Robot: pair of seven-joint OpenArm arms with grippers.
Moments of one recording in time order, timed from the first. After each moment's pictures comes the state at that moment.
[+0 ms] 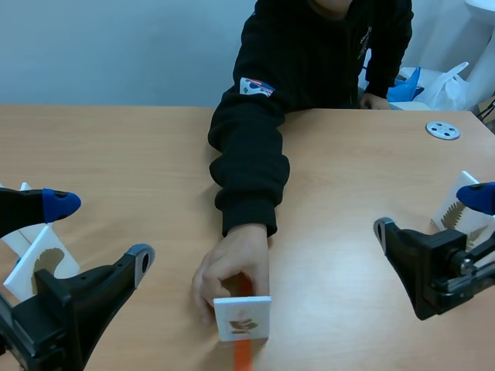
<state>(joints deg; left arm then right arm) 48.0 -27.0 -7.1 123.4 -20.3 -26.0 0.7 -41.8 17.5 17.8 120.1 18.4 29.1 -10.9</state>
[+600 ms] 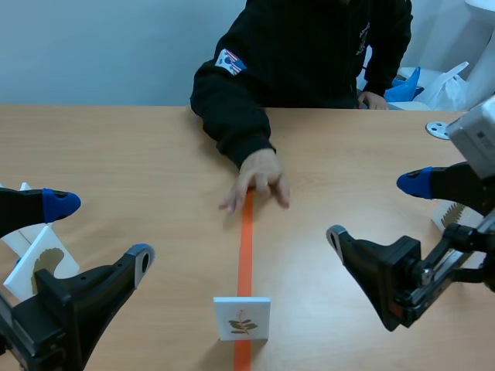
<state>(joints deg) 48.0 -27.0 -7.1 123.4 -20.3 -25.9 0.7 -36.4 25.3 8.1 118.4 17.6 33.1 -9.5</state>
